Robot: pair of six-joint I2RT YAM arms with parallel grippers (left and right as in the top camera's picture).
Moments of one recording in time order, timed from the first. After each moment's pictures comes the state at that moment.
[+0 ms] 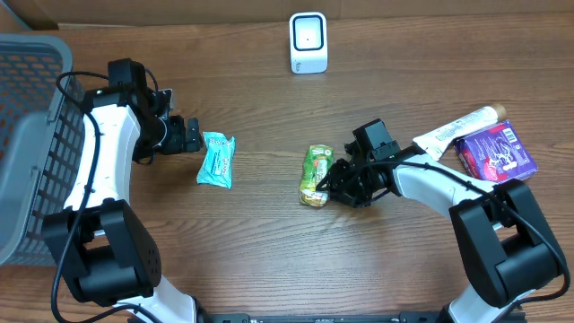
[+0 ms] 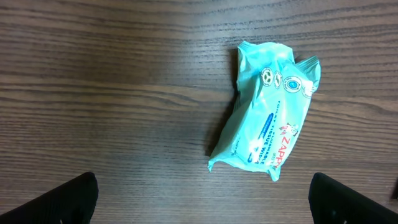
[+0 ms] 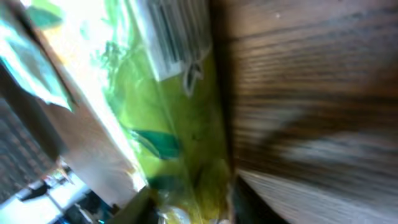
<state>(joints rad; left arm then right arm) 0.19 1.81 1.47 -1.07 0.11 0.06 0.43 1.83 0.95 -0.35 -0.61 0.81</state>
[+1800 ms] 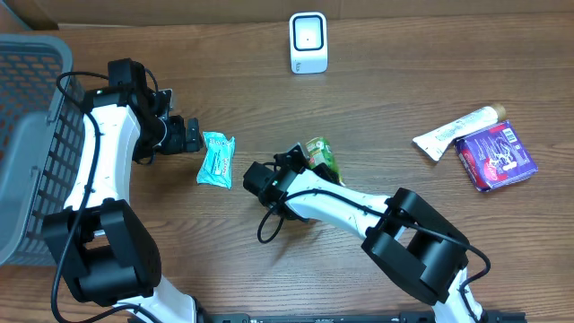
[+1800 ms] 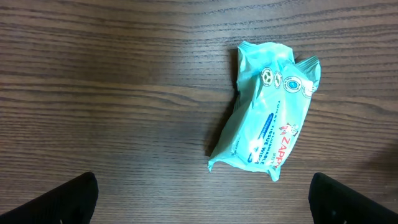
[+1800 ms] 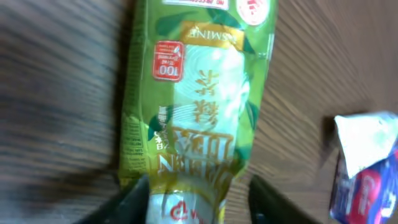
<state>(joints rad) 0.19 1.81 1.47 -1.07 0.11 0.06 0.96 2.10 1.45 -1.00 0.69 0.46</state>
